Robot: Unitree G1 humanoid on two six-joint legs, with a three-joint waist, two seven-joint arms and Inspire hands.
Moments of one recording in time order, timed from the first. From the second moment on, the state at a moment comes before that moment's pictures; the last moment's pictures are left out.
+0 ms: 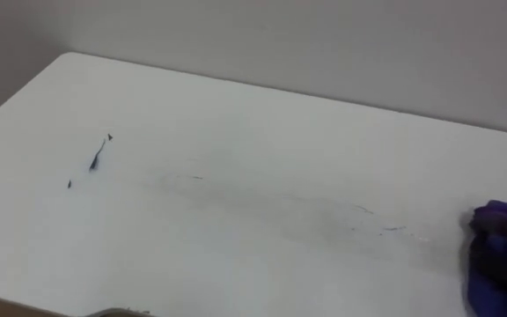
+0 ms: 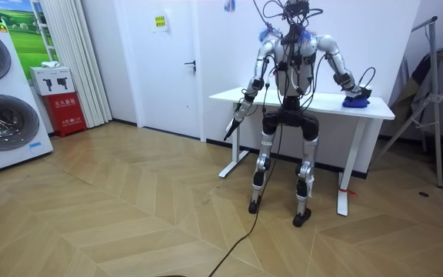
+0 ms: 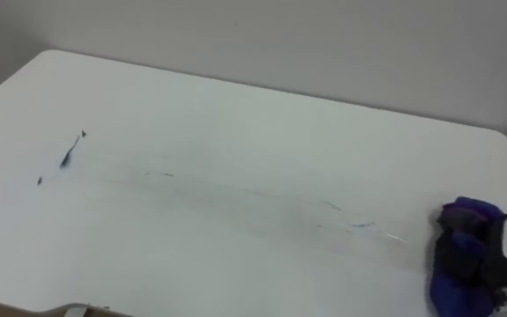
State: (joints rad) left arm 0.45 0.27 0.30 0.85 0.25 0.03 0.15; right arm 0.20 -0.52 -0.10 0.53 -0.73 0.00 -0.45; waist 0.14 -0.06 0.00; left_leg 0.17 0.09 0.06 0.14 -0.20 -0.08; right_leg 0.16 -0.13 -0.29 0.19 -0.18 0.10
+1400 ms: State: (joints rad) left arm 0.34 0.24 0.30 0.86 0.18 0.01 0.23; right arm 0.15 -0.46 -0.34 0.43 -0.51 -0.06 -0.45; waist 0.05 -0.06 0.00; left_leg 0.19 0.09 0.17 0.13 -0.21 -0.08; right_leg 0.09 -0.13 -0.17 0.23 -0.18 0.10
